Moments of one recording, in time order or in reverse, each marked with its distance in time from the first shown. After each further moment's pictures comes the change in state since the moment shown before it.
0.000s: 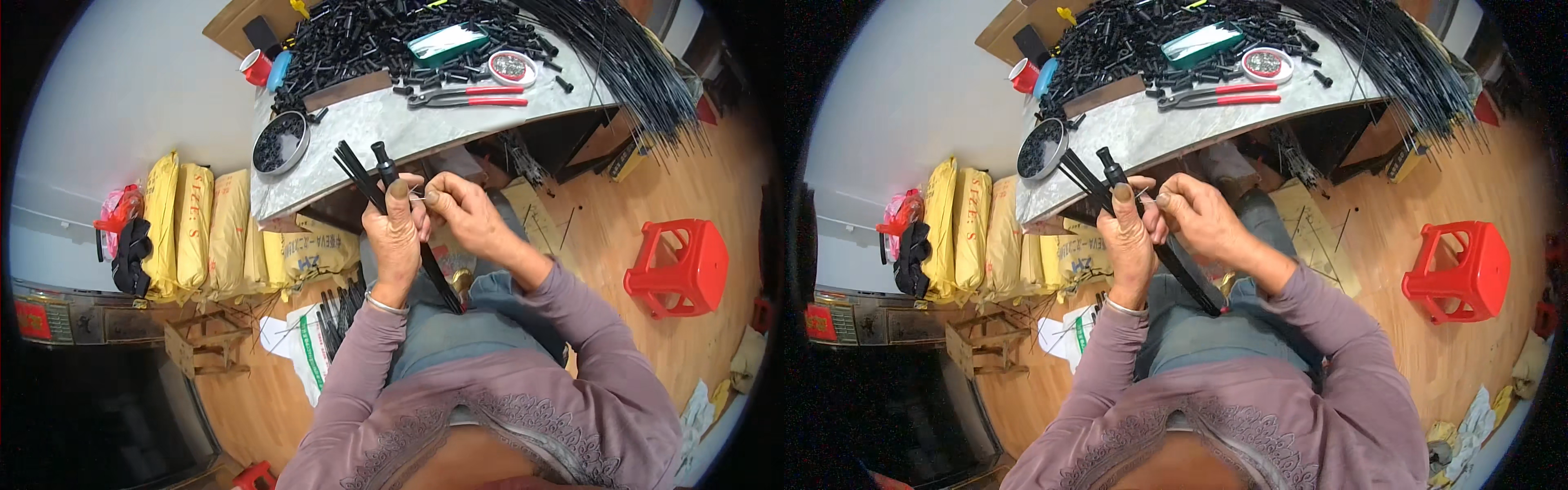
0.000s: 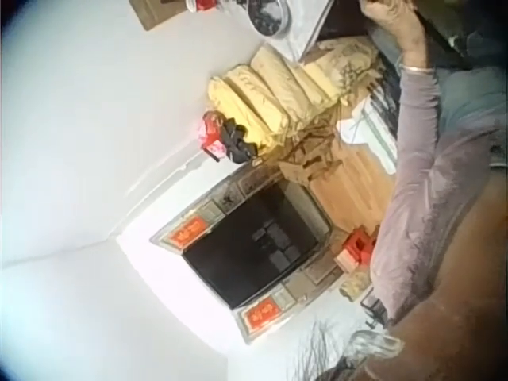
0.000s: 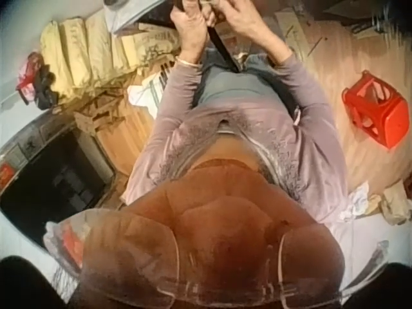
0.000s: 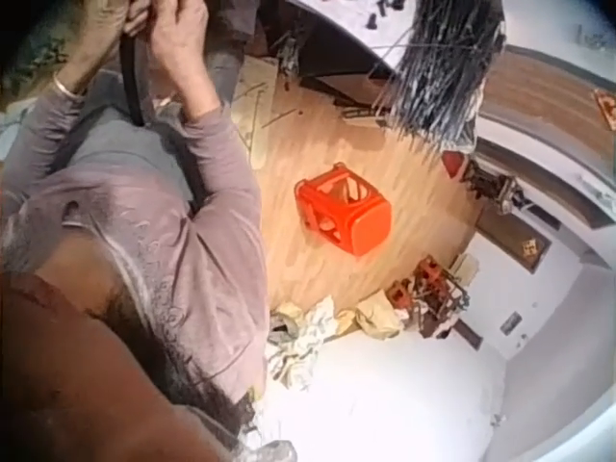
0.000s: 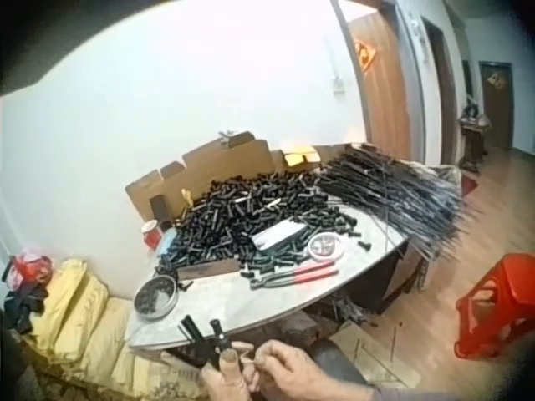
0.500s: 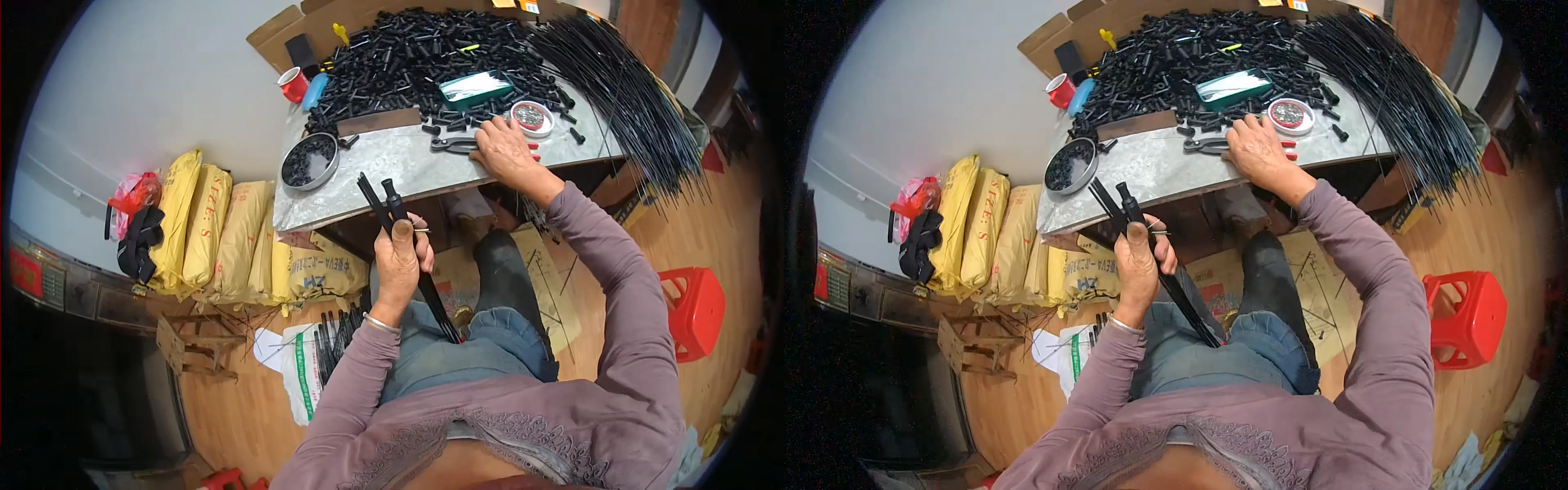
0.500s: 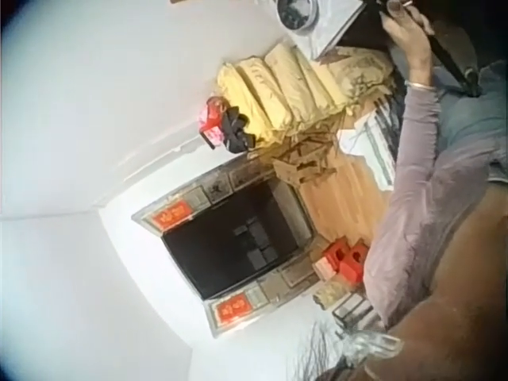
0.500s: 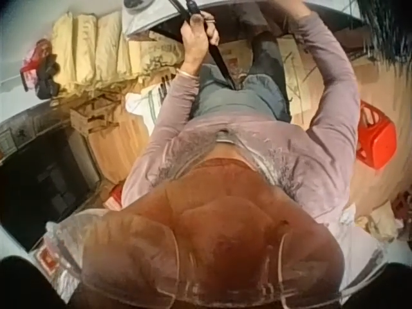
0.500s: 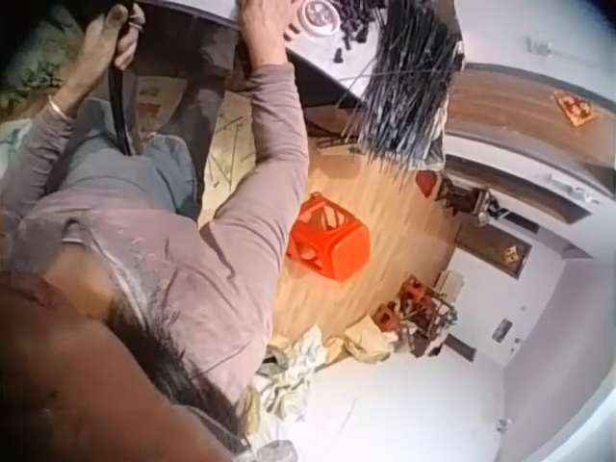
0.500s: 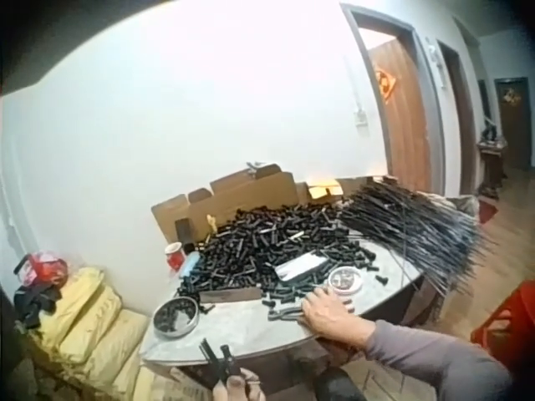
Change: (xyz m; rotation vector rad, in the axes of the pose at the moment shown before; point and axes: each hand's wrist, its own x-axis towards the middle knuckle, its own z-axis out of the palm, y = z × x) left_hand -0.004 0.000 -0.026 0.040 -0.087 -0.017; right_hand 0.117 -0.010 -0.121 -1.849 0.117 -0.689
